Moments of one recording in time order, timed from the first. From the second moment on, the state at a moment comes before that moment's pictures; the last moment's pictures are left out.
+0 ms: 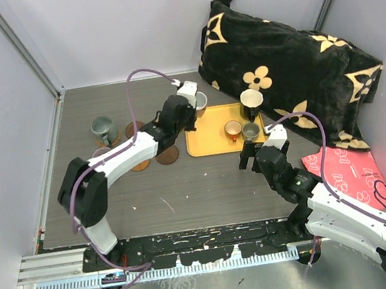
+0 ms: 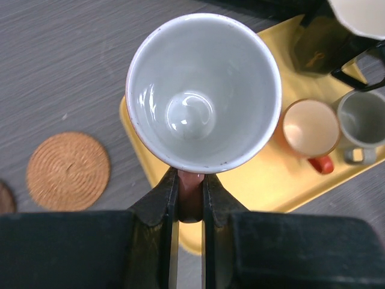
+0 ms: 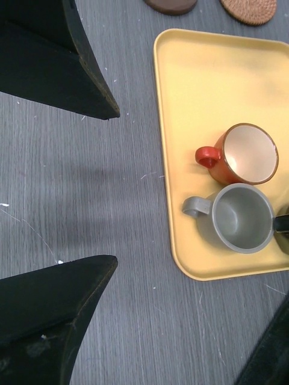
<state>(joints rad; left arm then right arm) -0.74 1.81 1.38 -0.04 -0.19 -0.17 0.69 0.72 0.42 -0.25 0.58 0.55</state>
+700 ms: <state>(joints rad) -0.49 1.59 1.05 -0.09 -0.35 -0.21 0.69 0.66 0.41 -0.25 0.54 0.56</state>
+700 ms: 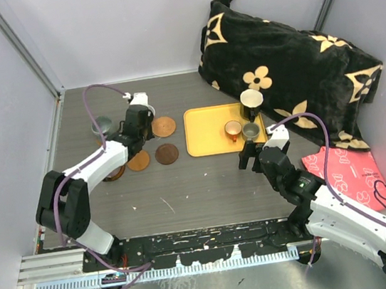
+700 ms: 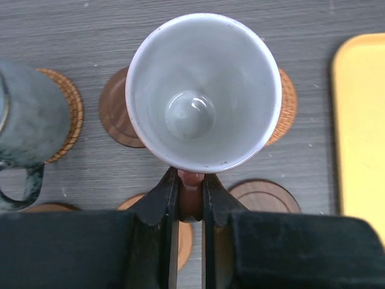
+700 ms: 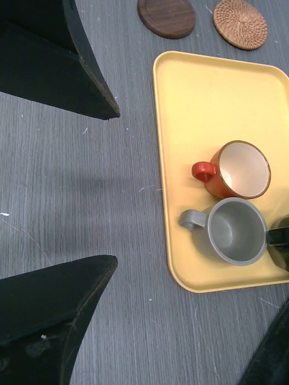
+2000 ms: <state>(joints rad) -0.33 1.73 1.03 -0.01 -0.35 -0.33 0.69 0.70 0.41 -0.24 0.54 0.56</state>
